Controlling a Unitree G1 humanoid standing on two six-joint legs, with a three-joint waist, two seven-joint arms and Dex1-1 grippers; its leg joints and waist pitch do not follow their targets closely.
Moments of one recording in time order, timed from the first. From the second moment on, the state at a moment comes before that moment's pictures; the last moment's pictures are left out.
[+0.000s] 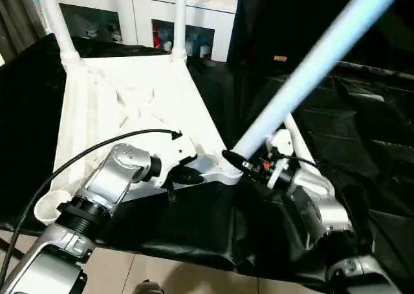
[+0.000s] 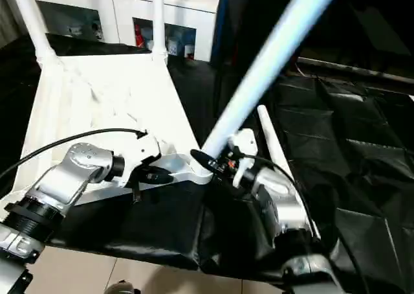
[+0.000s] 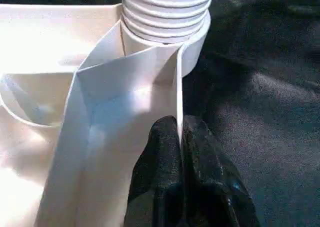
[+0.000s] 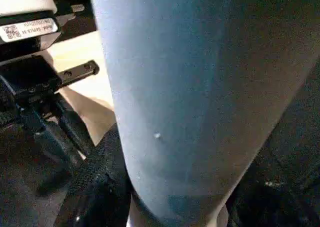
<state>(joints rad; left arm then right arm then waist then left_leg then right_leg) -0.59 0.44 -0.37 0.39 -0.01 0.37 -1.08 -0.49 -0.19 0.07 0.64 0.23 -0.07 0.94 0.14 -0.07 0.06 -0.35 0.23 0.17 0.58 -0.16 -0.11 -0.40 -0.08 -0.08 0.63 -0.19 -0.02</state>
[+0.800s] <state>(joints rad) -0.55 0.47 -0.37 0.37 -0.01 0.30 -1.18 -0.53 -0.25 0.15 0.67 0.20 -0.05 1.13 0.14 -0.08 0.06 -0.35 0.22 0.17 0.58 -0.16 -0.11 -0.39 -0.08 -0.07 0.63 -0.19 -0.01</state>
